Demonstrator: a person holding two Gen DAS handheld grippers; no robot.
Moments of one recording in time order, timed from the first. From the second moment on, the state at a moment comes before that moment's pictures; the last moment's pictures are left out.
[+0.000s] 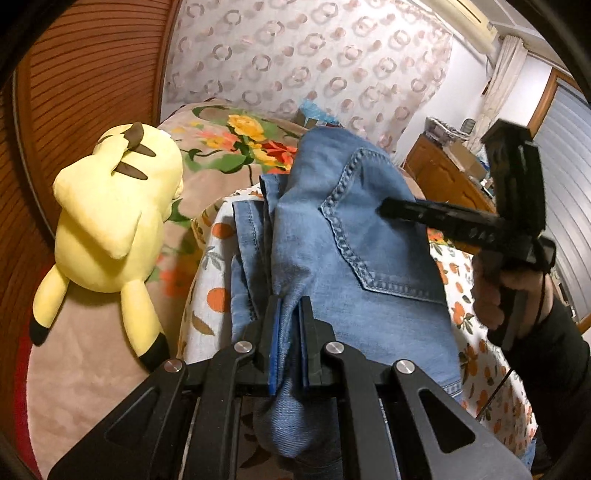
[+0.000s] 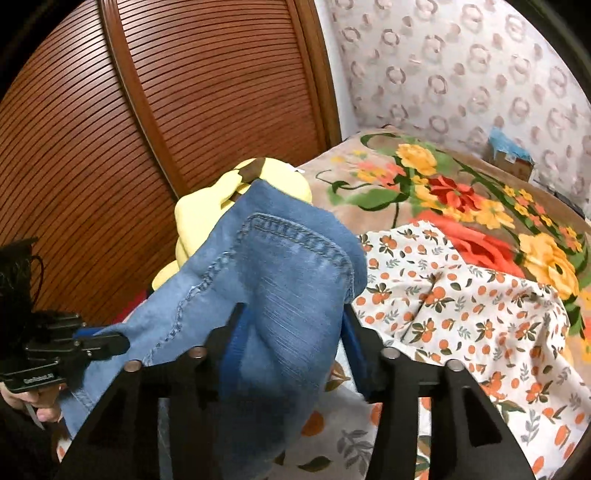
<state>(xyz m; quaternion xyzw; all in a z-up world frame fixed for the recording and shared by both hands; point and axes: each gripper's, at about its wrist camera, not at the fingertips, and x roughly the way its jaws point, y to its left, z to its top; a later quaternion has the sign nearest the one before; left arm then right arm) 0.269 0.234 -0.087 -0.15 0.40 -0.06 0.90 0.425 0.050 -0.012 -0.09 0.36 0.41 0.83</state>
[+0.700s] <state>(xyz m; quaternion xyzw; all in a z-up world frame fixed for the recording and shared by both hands) 0.244 0.235 -0.093 -0.13 0.40 -0.02 0.91 0.397 0.080 -0.031 -0.12 0.33 0.42 0.84</state>
